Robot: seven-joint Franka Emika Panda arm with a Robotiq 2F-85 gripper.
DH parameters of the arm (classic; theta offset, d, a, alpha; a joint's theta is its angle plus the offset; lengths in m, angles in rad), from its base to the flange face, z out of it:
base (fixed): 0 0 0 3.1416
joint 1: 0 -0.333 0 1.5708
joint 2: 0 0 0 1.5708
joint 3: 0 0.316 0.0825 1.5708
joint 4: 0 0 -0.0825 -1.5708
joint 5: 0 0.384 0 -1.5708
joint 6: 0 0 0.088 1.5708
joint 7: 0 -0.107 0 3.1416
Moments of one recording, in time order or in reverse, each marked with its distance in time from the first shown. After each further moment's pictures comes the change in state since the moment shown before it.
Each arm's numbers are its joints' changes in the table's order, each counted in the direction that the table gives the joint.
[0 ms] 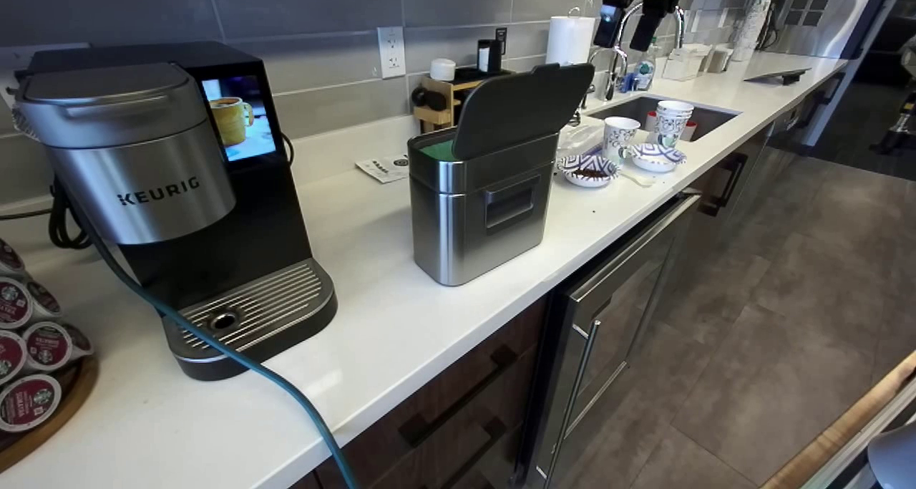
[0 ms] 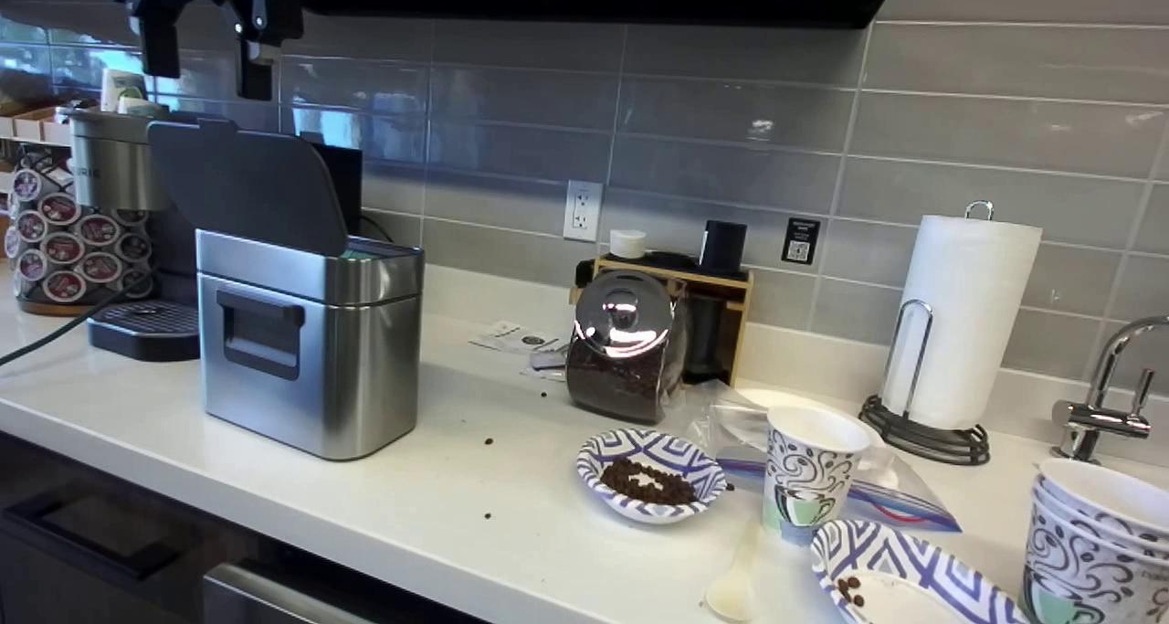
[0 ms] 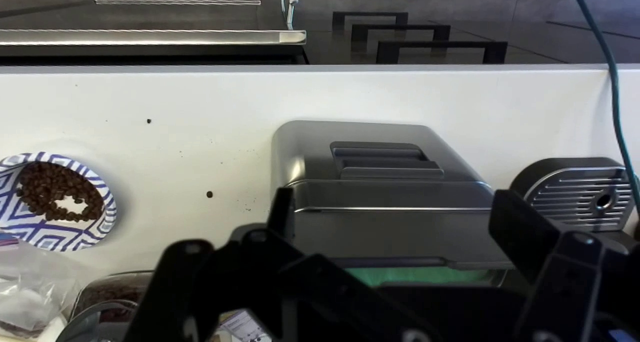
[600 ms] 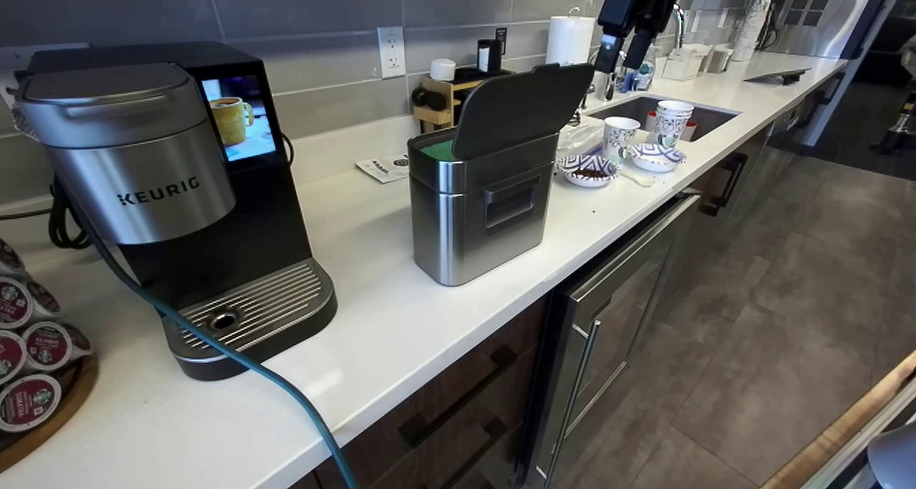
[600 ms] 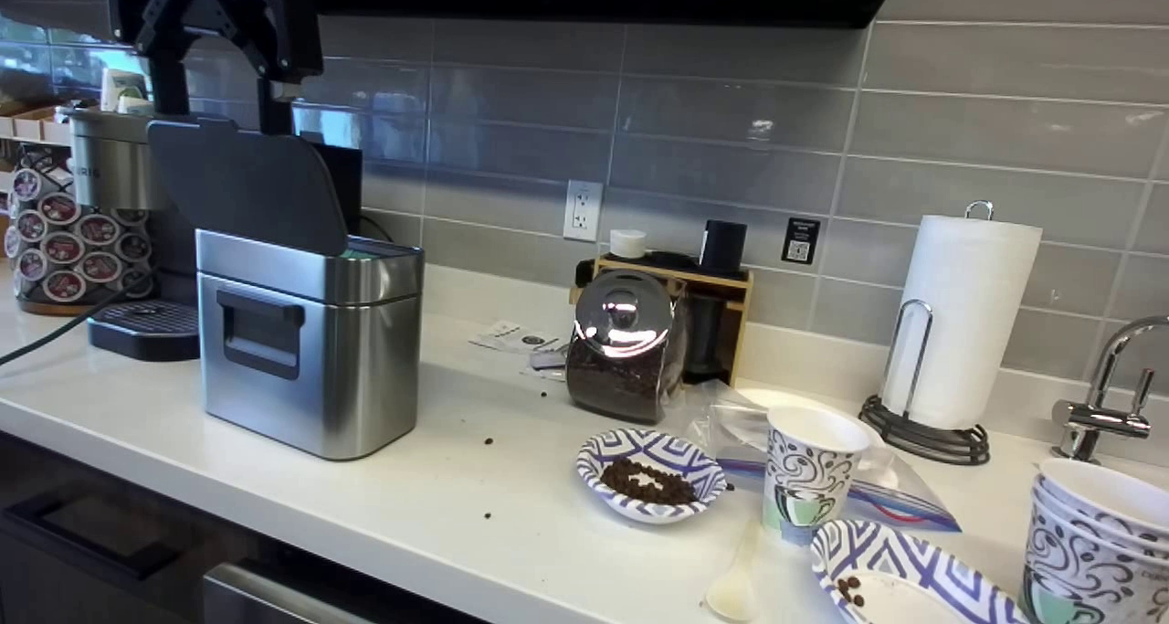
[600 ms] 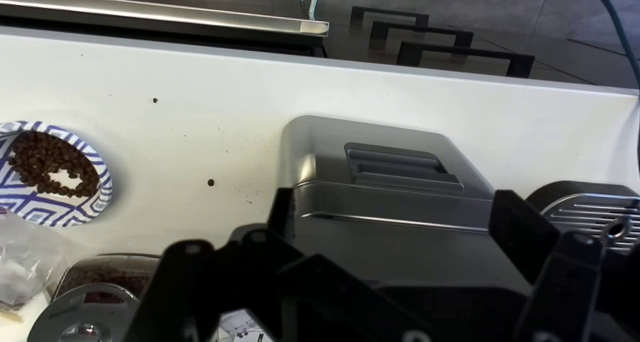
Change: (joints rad) arm 0.000 0.000 -0.001 -0.068 -0.027 -0.091 0.099
